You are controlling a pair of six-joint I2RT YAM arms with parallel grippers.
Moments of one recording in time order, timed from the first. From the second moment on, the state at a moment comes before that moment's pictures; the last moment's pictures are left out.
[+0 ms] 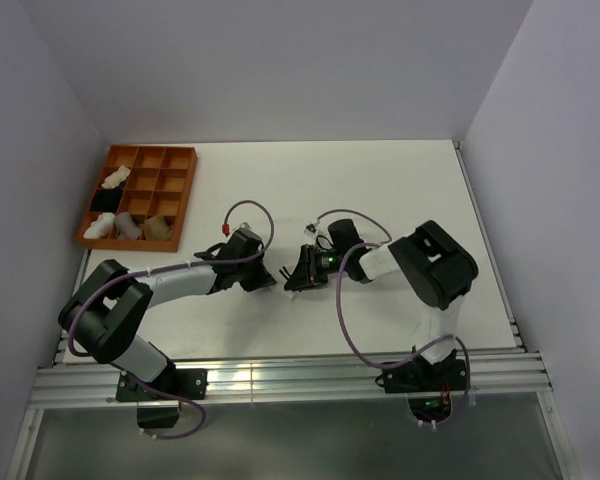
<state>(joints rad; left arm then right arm) -0.69 1.54 0.72 -0.09 0.00 -1.03 0.55 1.90 0.71 0.49 -0.85 0.77</state>
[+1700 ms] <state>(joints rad) -0.70 1.58 0.83 -0.28 -0.03 -0.98 1.18 1.67 0.76 0.12 0.38 0.11</state>
